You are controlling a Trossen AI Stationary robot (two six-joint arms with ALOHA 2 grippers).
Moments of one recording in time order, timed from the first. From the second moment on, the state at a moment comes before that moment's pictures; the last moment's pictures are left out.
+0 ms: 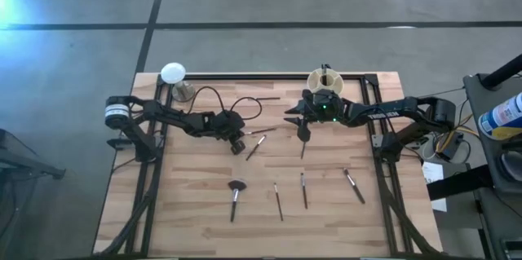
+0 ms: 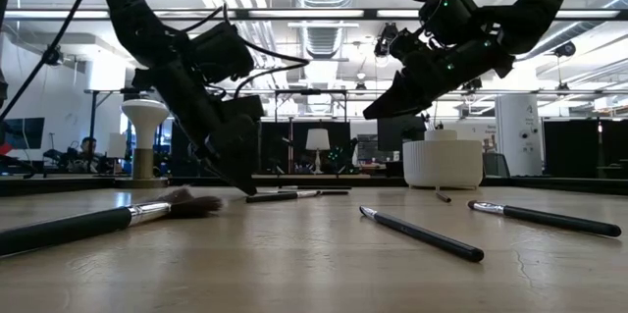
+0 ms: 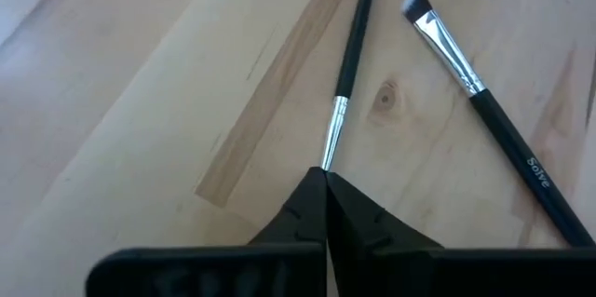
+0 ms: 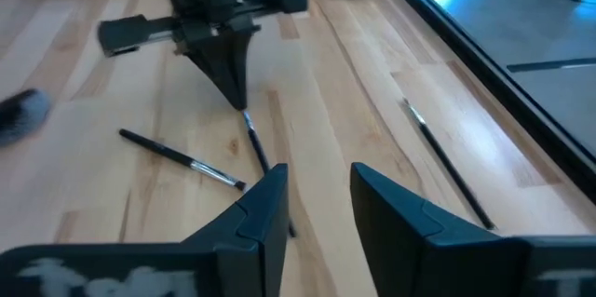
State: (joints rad) left arm 0.21 1.64 0.65 0.08 -0.06 -0.26; right arm -0.37 1.46 0.59 0.42 -0.19 -0.09
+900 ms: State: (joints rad) left arm 0.22 1.61 0.70 0.07 0.02 -0.39; right arm -0.34 1.80 0.91 0.21 -0.25 -0.13
